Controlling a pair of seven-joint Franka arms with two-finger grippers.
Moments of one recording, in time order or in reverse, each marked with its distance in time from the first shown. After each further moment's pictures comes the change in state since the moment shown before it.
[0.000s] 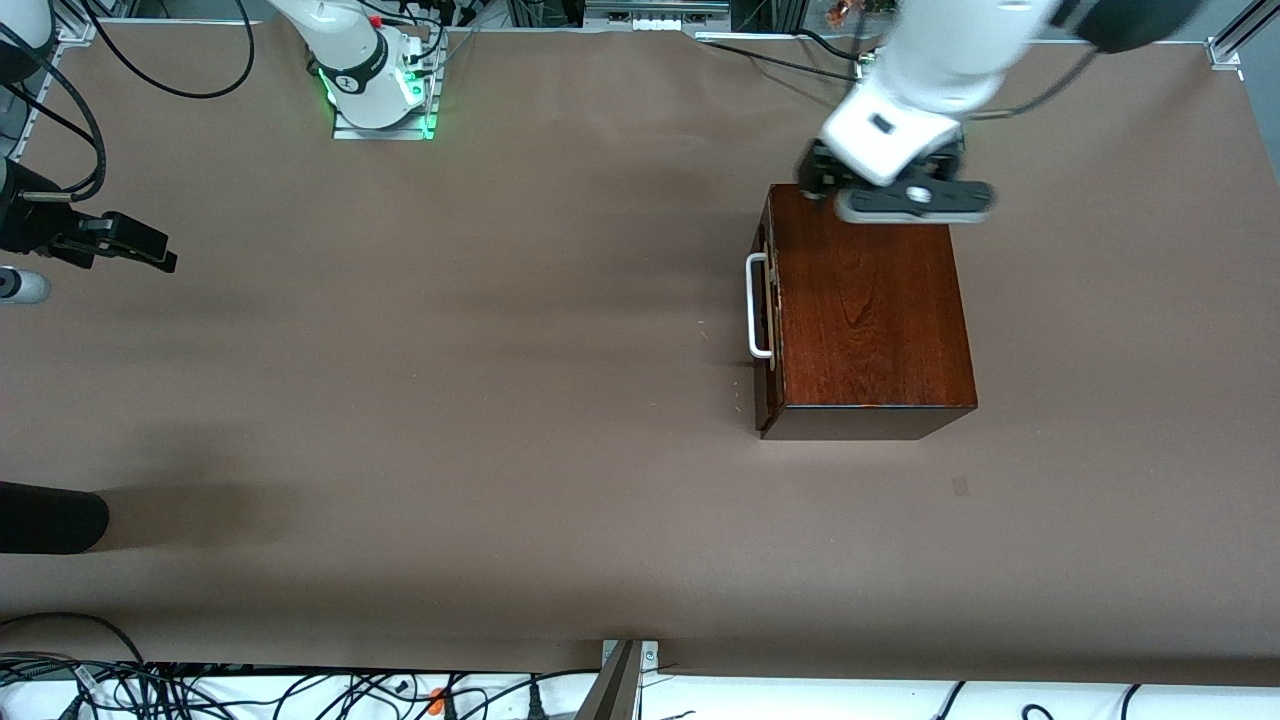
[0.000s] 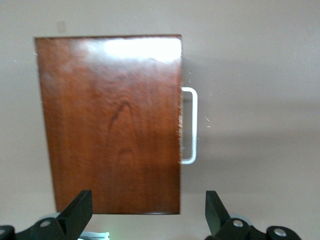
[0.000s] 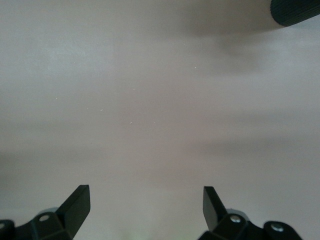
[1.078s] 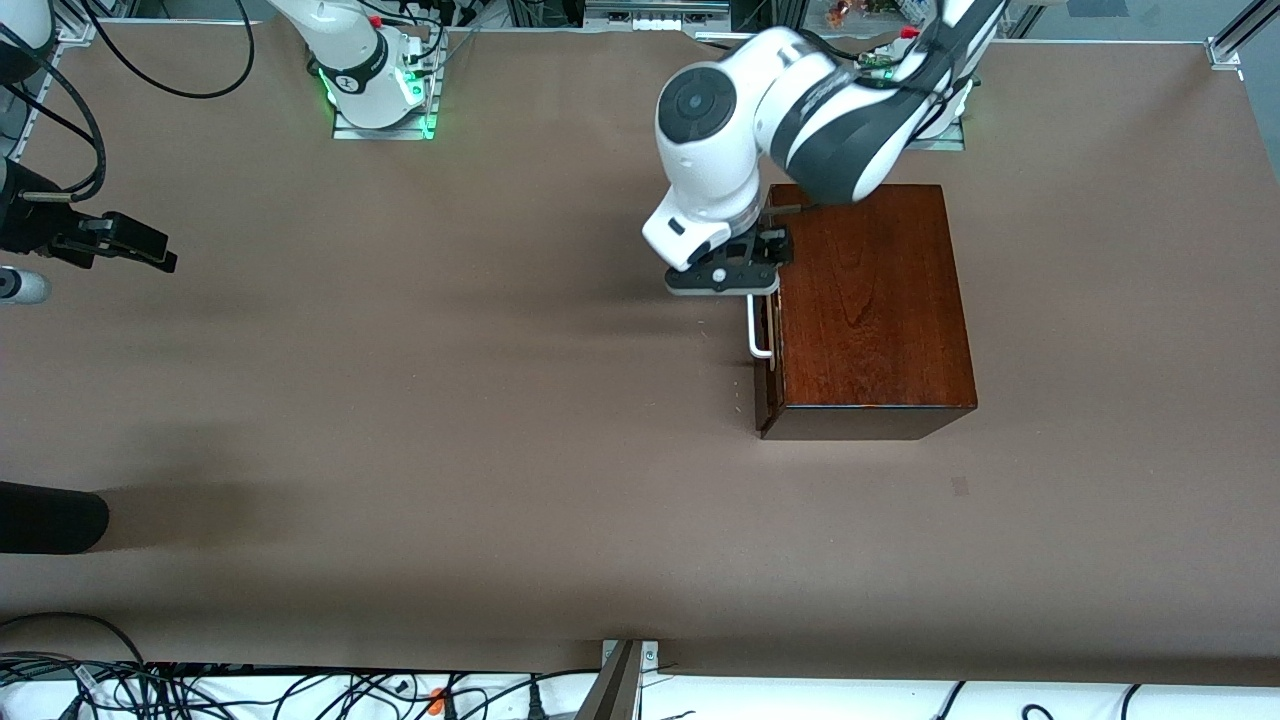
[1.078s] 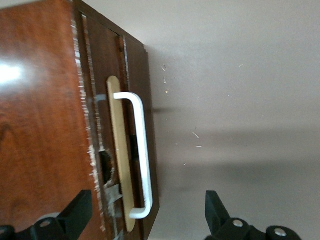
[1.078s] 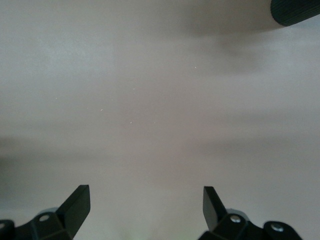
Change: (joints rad) left arm -0.176 0.341 -0.052 -0.025 0.290 0.204 -0.224; right arm 0.000 0.000 0.000 0.000 0.000 0.000 0.000
